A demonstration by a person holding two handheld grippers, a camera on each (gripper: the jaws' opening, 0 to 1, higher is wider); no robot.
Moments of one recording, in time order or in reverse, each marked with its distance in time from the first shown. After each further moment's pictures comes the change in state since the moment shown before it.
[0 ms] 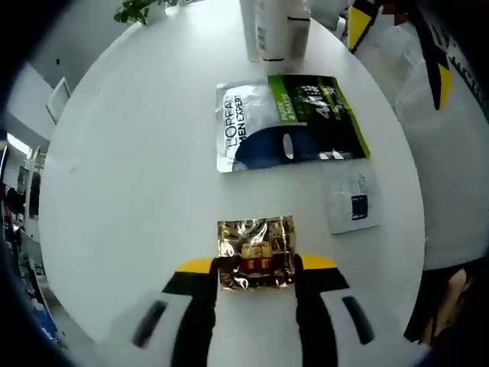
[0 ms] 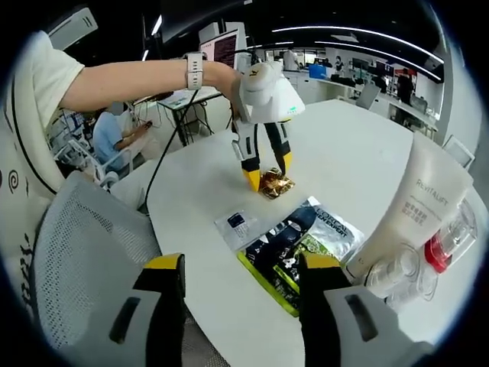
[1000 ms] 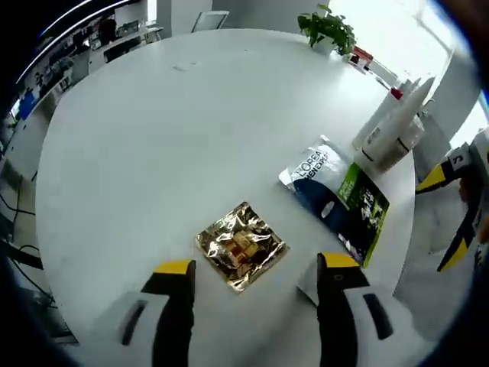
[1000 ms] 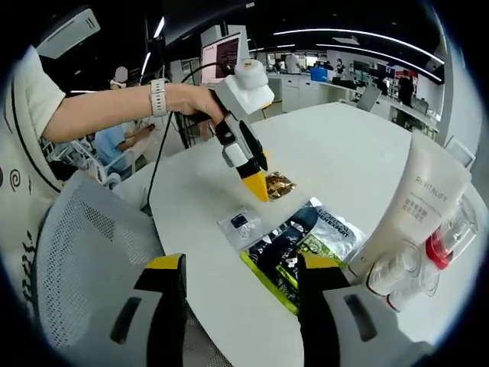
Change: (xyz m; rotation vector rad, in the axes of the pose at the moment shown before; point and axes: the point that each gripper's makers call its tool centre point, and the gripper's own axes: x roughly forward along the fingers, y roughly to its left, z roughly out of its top) left arm -0.009 -0.017 -0.004 -0.937 -0.234 0.113; right arm -0.003 0.003 0.000 -0.007 -0.017 0.015
